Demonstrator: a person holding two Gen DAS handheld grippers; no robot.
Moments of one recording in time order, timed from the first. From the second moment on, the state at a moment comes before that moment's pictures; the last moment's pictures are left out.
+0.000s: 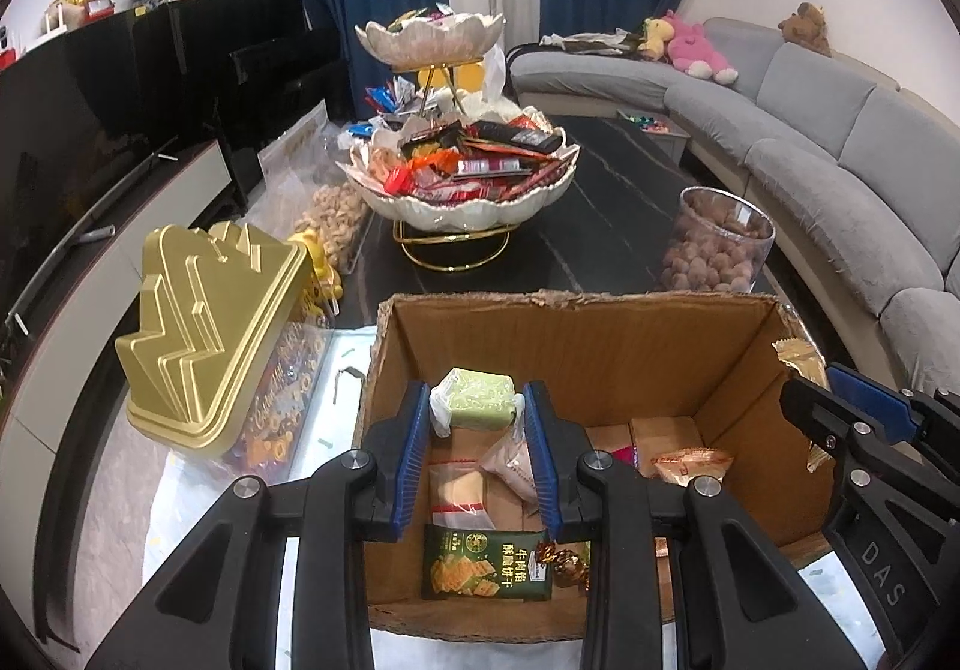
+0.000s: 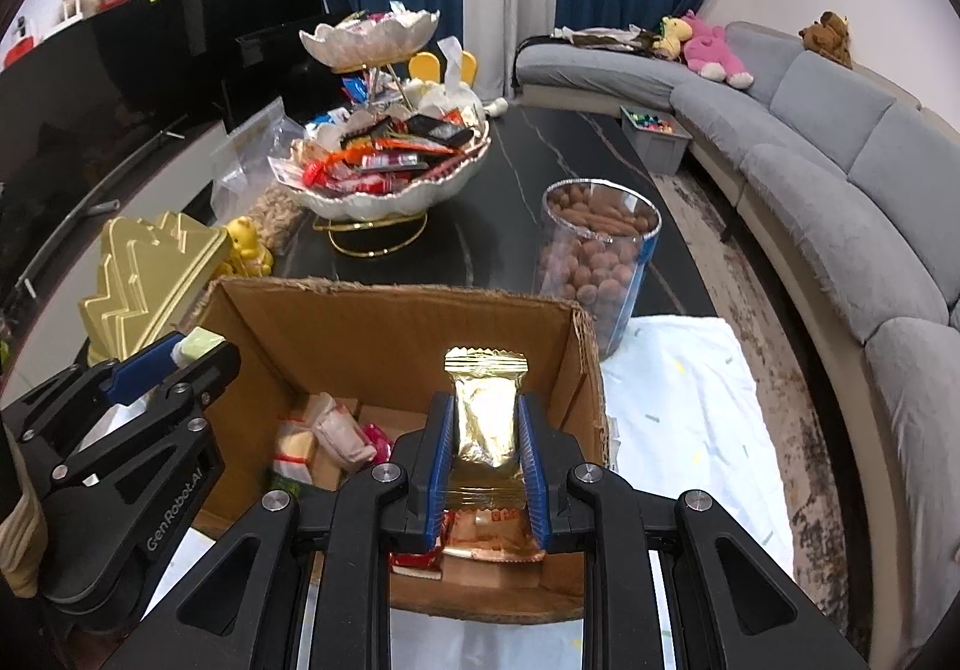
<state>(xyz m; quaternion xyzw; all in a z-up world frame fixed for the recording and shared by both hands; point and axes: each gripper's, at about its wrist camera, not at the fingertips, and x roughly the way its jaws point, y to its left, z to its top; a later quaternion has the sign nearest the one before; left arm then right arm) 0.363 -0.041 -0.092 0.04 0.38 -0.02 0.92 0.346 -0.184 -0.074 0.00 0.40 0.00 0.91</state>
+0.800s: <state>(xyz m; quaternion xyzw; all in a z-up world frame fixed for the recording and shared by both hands) 0.340 -0.030 -0.070 0.04 0.36 0.00 0.93 0.328 -0.190 -0.051 0.00 0.38 -0.03 0.92</state>
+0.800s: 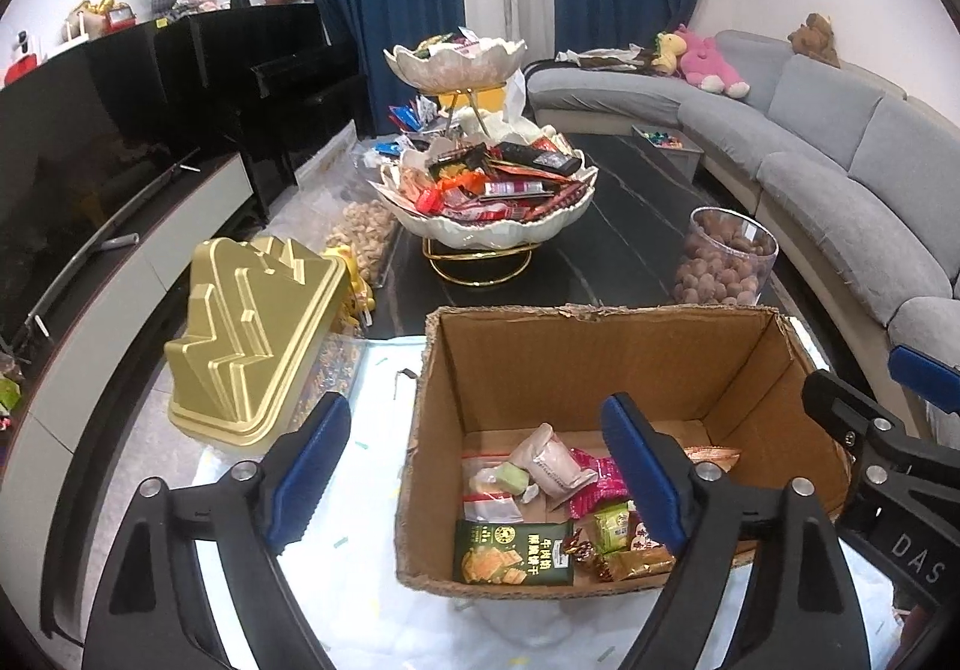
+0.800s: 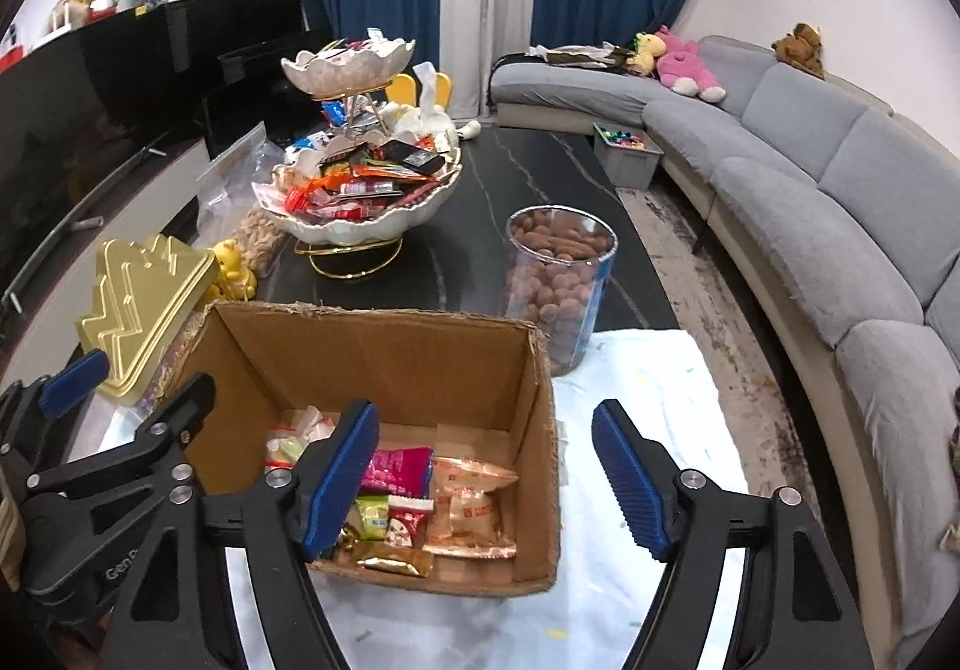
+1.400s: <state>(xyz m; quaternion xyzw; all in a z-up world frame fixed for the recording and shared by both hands) 0.286 -0.025 -0.042 0.04 0.34 0.00 0.94 0.267 -0.190 -0.022 -0.01 0.35 -0.03 0.94</state>
